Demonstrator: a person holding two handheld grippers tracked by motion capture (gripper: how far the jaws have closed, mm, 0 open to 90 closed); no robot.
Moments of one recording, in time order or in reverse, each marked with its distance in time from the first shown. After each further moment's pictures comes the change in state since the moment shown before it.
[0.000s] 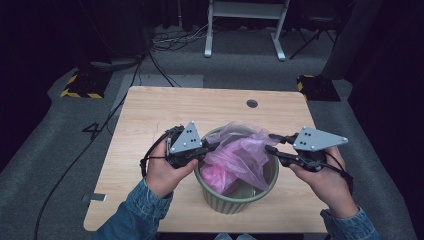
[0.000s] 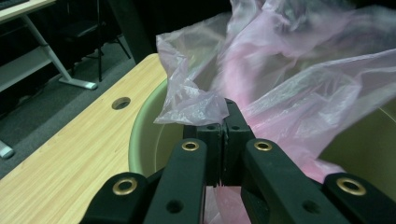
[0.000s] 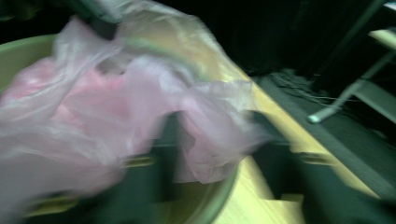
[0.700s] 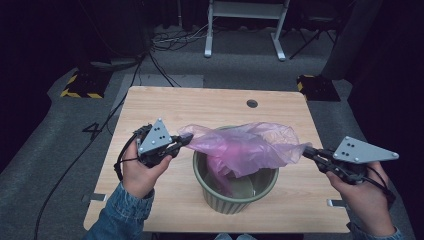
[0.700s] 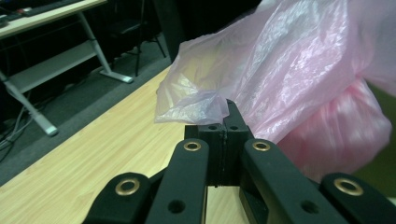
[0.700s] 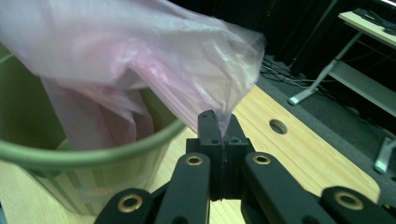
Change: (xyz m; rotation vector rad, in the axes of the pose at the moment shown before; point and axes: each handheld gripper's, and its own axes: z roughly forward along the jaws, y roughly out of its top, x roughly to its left) left arm 0.022 -0.026 -0.047 -0.019 0.155 -0.063; right arm -0.010 -0.031 -0.069 0.020 -0.113 0.071
